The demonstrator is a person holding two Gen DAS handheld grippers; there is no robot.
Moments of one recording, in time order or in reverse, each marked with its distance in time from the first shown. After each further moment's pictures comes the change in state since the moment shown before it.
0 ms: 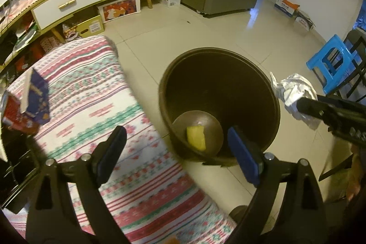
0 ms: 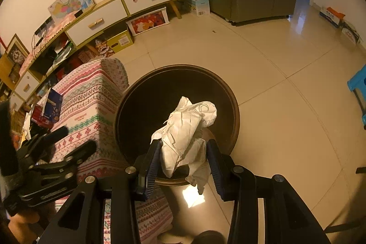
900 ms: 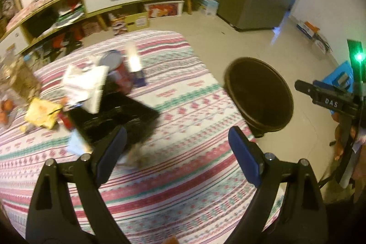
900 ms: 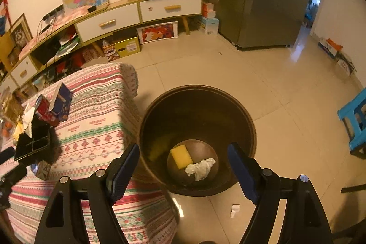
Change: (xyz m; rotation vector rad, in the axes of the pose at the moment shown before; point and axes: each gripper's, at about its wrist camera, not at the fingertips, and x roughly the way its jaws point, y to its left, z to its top) left arm -0.111 0.121 -0.056 -0.158 -0.039 0.099; right arm -0.018 0.098 0.000 -0.147 -0.099 -0.081
